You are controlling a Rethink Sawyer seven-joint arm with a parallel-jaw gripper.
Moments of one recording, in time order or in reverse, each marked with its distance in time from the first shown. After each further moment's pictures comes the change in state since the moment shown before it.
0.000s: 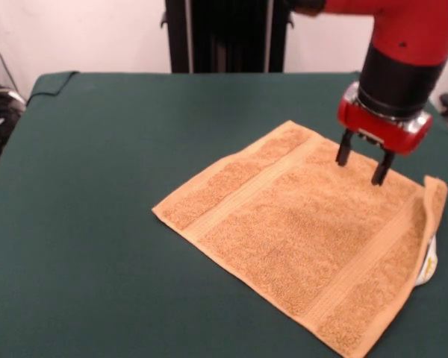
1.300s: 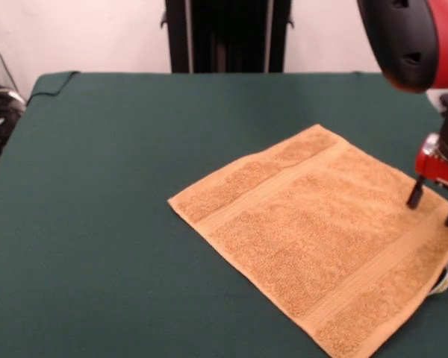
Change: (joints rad) arm 0.161 0.215 -0.059 -0.283 0.136 0.047 0.009
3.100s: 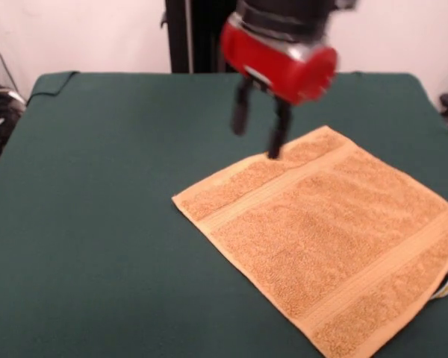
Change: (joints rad) arm -0.337 -0.404 -0.007 0.190 -0.146 0.018 -0.002
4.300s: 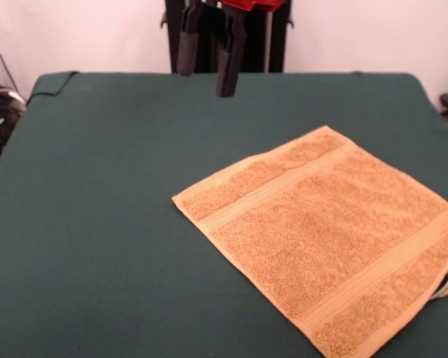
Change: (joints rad) arm -0.066 -0.130 0.070 0.011 -0.100 0.000 0.000
